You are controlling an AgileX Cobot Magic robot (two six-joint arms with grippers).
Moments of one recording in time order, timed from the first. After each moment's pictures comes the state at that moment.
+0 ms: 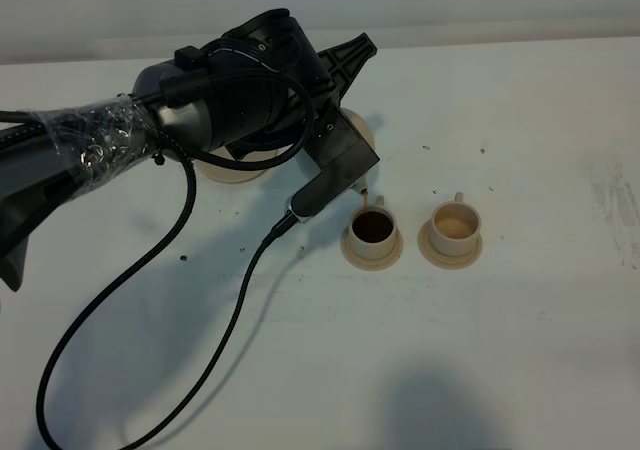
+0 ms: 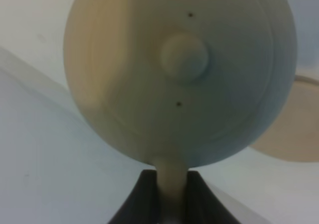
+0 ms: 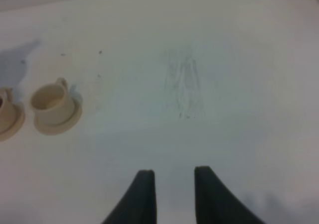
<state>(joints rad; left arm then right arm) -0.71 2.03 -1.60 0.58 0.66 1.46 0.09 -0.01 -0.49 -0.06 1.07 0.15</state>
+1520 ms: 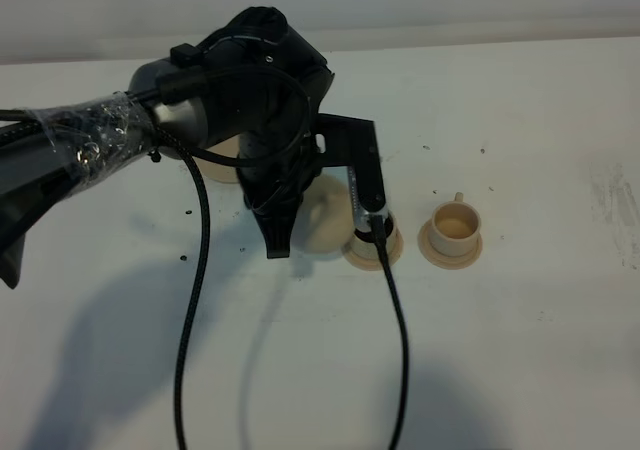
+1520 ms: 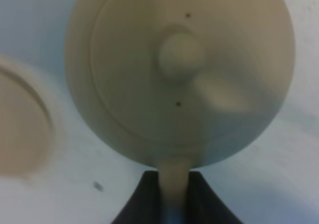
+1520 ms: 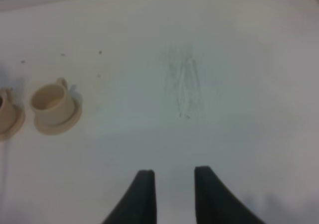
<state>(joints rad) -0.70 2.03 -1.60 0.24 1.09 0.60 0.09 -0.01 -0.49 -0.06 1.07 0.15</state>
